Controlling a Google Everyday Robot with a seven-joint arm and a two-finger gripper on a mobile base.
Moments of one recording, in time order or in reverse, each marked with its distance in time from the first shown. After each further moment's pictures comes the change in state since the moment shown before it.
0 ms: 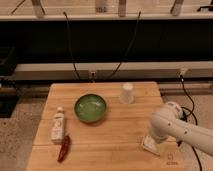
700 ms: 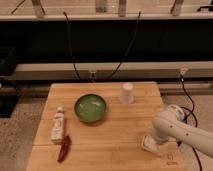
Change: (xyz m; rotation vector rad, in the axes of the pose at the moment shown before) arm 0.007 0.004 0.021 -0.002 -0.019 0.018
